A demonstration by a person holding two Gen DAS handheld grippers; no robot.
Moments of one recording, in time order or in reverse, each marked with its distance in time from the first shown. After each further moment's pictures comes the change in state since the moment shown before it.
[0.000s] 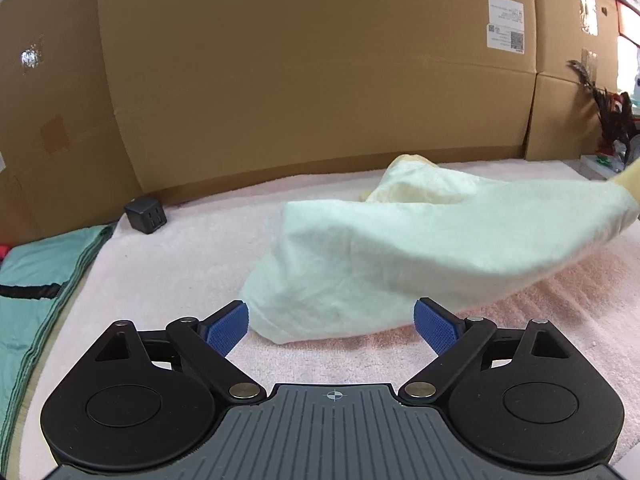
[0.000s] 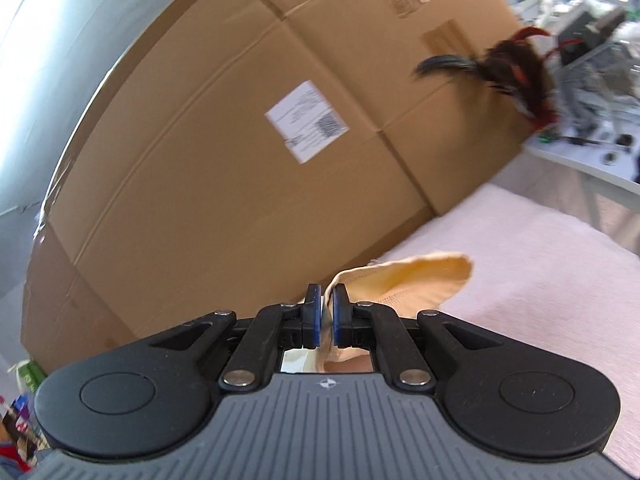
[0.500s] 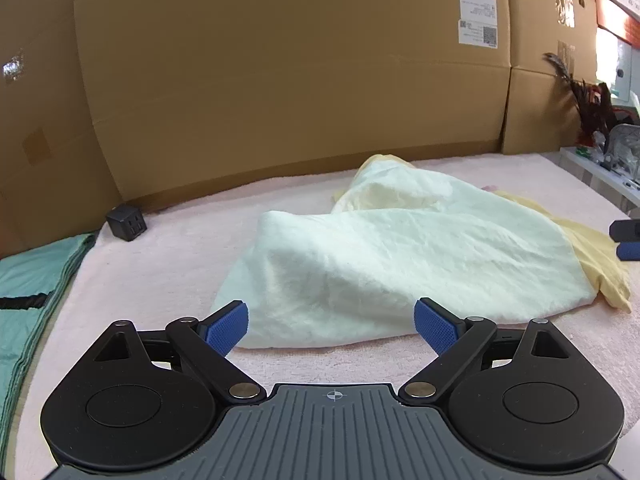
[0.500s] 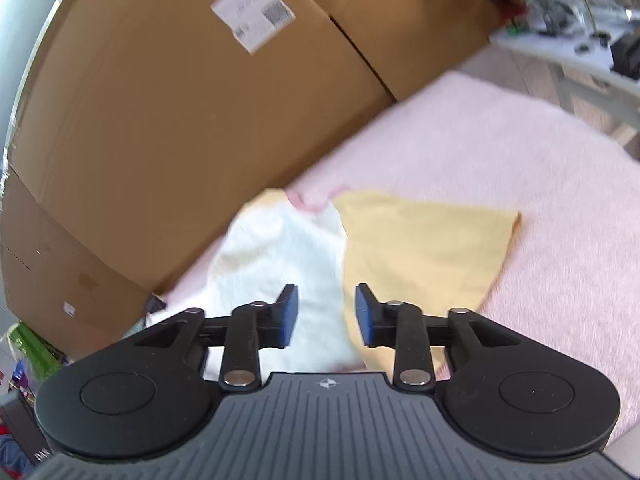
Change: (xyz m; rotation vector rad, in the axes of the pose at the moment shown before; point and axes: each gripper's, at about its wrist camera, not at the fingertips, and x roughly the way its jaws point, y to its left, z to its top) left arm -0.001 -0.016 0.000 0.031 0.005 -0.045; right arm 0.023 -0.023 -0.048 0.048 0.292 -0.080
